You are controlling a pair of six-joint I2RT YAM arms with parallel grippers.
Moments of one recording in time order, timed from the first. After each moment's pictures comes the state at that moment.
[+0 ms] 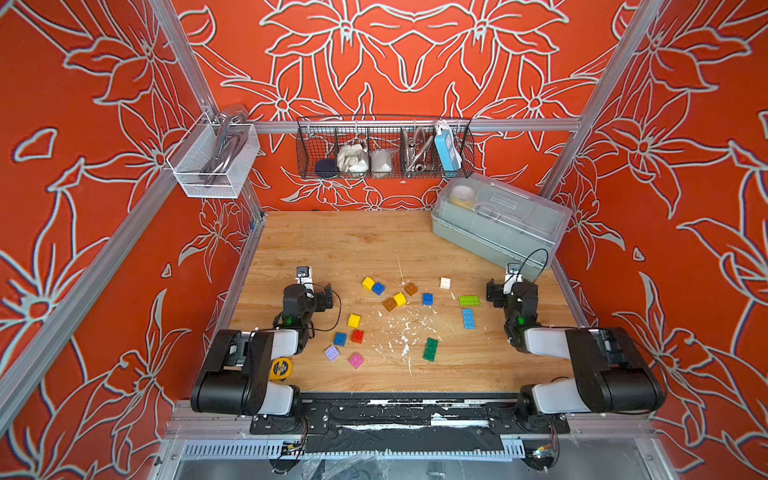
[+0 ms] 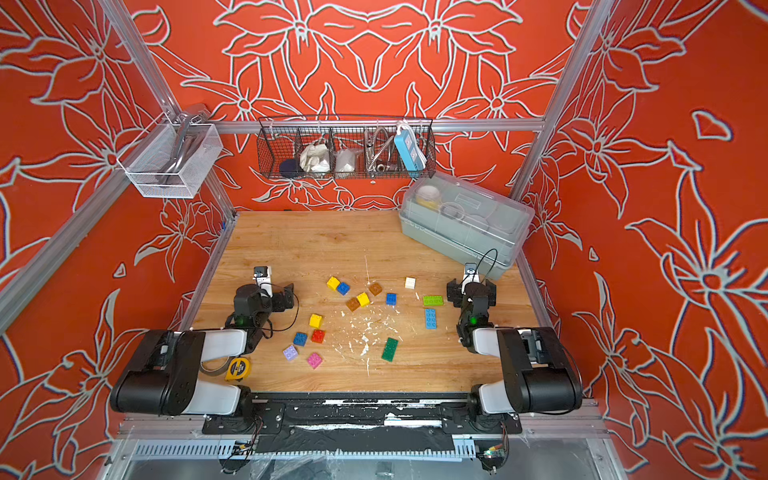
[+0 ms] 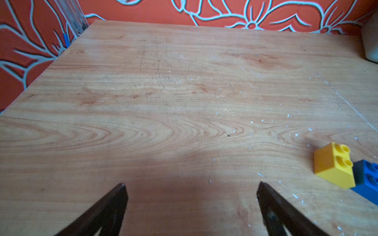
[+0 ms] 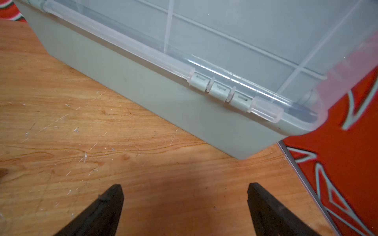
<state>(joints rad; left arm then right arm) 0.01 1.41 0.30 0.68 -0.01 -0.06 0.09 1.42 0.29 0.75 0.29 -0.12</state>
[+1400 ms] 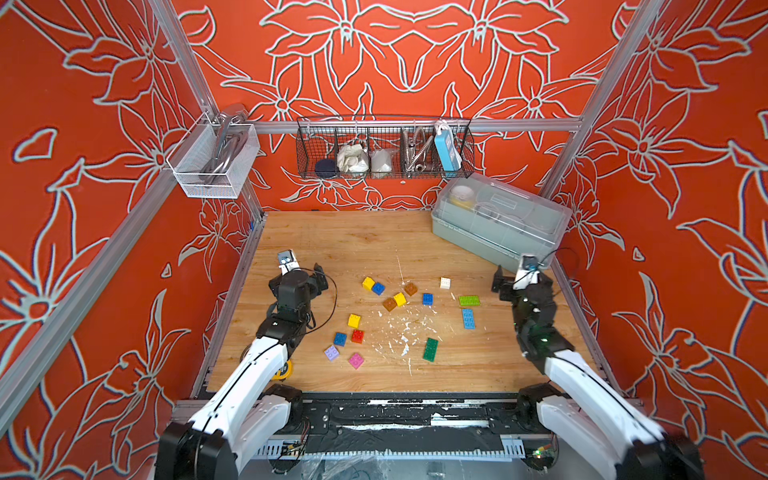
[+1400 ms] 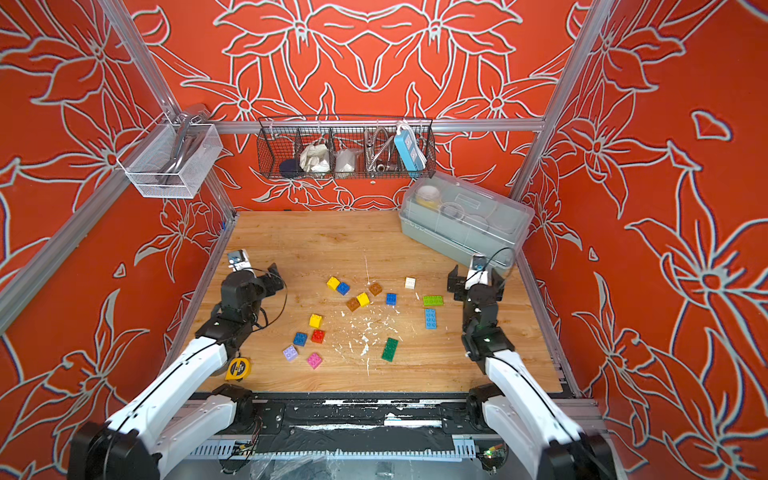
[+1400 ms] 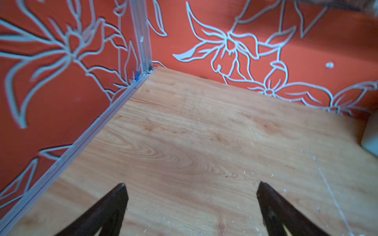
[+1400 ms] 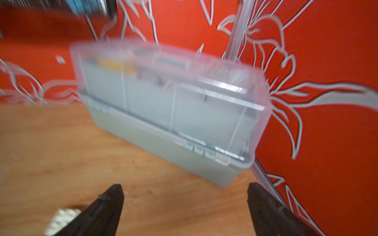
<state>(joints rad) -0.20 0.88 0.65 -0.17 -0.52 -0.38 0.24 0.68 0.48 0.12 0.39 0.02</state>
